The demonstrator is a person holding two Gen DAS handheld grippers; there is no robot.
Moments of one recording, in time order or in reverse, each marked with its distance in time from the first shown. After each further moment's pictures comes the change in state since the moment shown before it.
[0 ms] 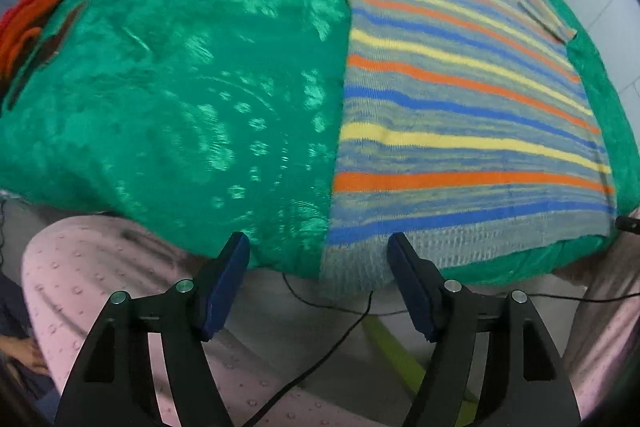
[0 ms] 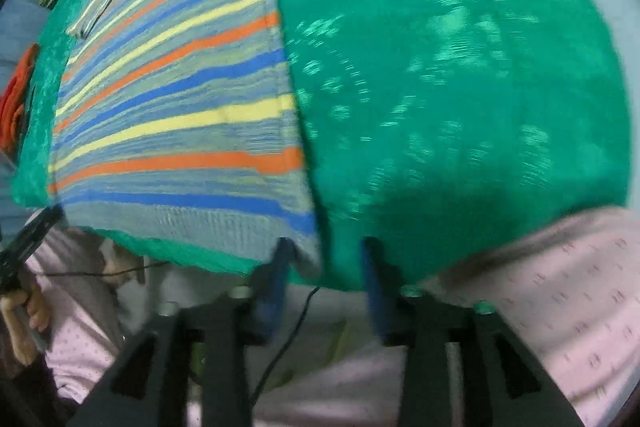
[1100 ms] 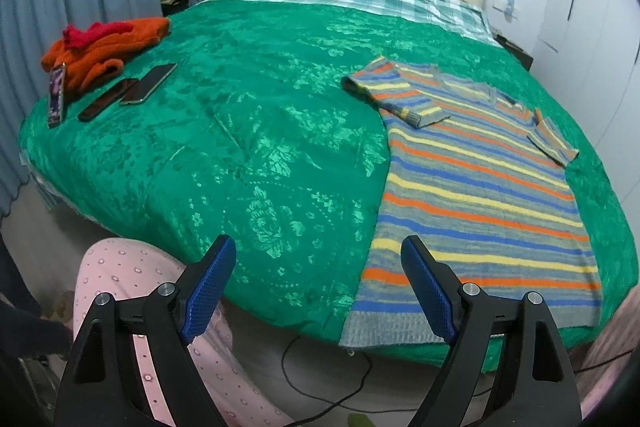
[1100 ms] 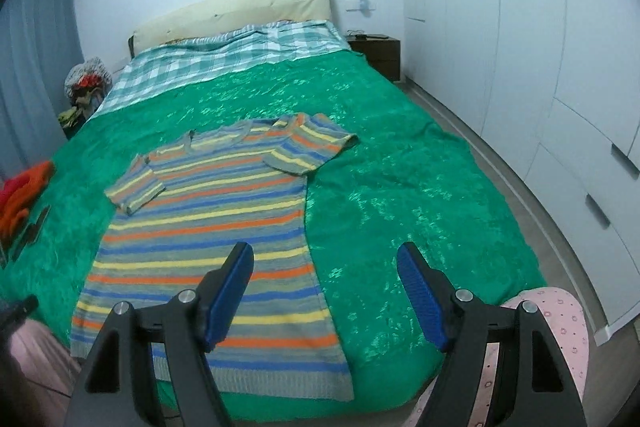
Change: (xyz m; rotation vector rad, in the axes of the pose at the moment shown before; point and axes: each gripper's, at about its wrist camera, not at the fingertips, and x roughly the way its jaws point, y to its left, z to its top) left arm -0.063 0.013 -0.012 -0.181 -0.425 0.075; right arm -0.109 0.053 -0.046 0.046 -0.844 -0.111
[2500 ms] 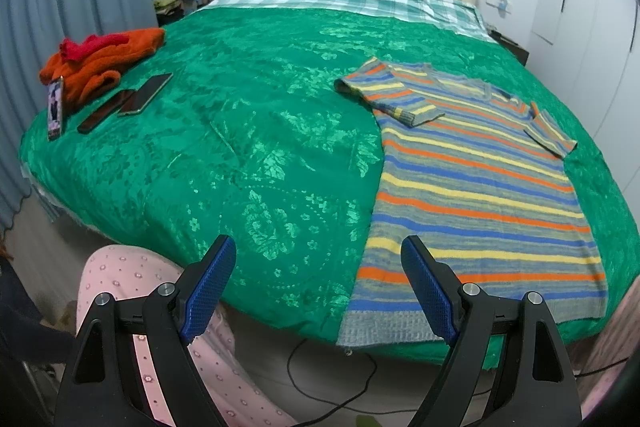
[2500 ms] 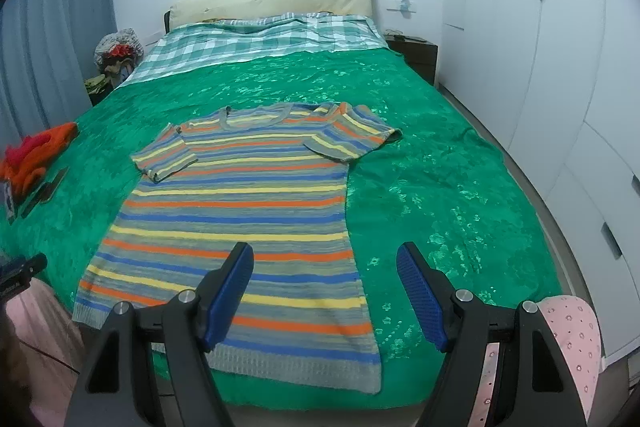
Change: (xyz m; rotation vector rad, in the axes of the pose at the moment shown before) left arm -0.001 -0.007 0.000 0.031 -0.018 0.008; right arm 0.002 0.031 -0.015 -0.122 0.014 0.072
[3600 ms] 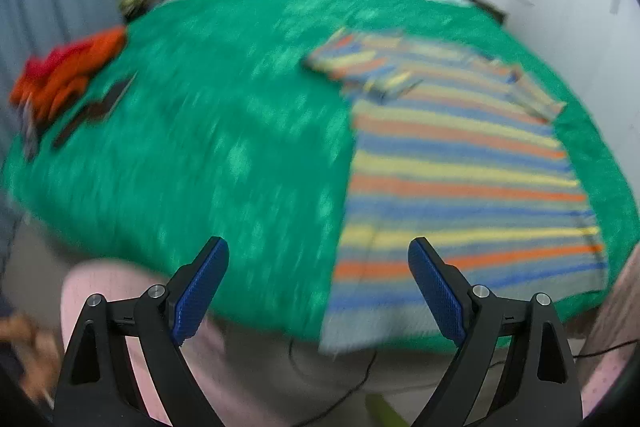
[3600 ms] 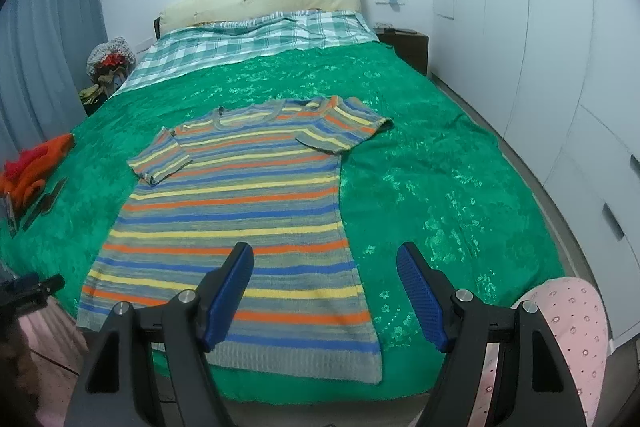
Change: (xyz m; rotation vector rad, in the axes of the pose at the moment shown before) left arm 0.016 -0.027 0.024 0.142 0.056 -0.071; right arm -0.002 -0.009 -0.006 0.062 0.014 0.000
